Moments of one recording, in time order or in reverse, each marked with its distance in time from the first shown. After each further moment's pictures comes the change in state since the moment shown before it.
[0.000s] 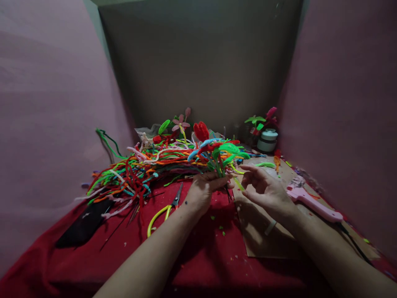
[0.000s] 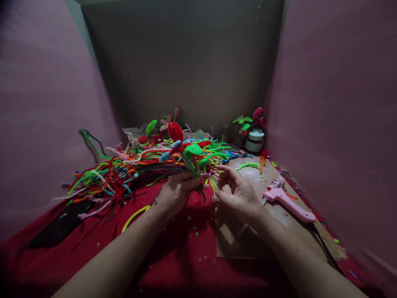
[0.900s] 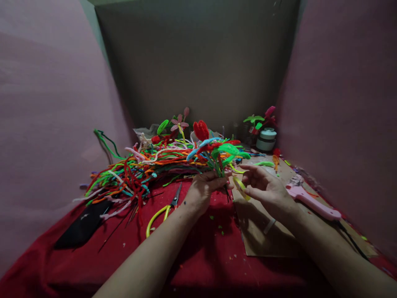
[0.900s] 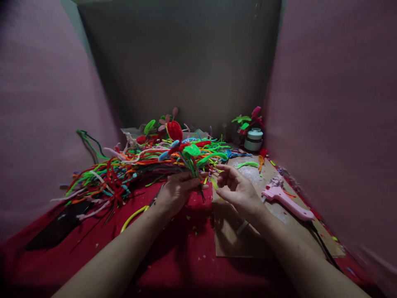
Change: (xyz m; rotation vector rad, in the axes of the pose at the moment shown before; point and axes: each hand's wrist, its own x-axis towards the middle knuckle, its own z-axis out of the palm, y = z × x) left_hand 0.001 -0.003 -0.001 -0.044 -0.042 -0.014; right_hand -0.001 -0.003 -0.005 0.134 -0.010 0.129
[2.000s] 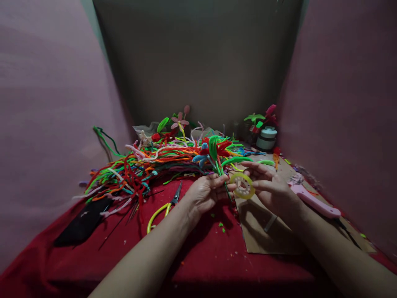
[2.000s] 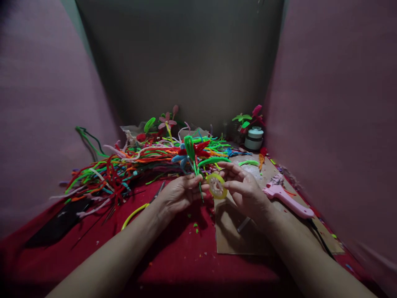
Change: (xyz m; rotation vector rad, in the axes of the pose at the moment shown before) left_hand 0.004 -0.002 -0.001 -0.505 0.042 -0.395; right_hand 0.004 0.007 -0.007 0.357 0.030 0.105
